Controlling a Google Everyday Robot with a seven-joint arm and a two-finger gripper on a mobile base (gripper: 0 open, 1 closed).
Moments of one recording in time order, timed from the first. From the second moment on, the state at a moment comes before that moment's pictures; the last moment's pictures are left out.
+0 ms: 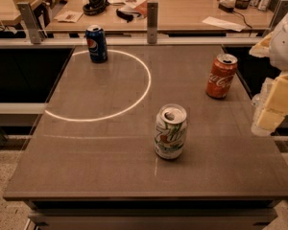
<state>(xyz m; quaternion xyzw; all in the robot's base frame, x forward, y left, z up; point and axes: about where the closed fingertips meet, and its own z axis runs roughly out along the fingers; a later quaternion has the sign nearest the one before) 0.438 -0.217 0.976 -0.60 0.78 -0.03 0.16</state>
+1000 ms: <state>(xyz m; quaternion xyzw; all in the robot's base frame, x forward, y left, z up) 0.427 -0.226 0.969 -0.56 0.80 0.00 0.22</state>
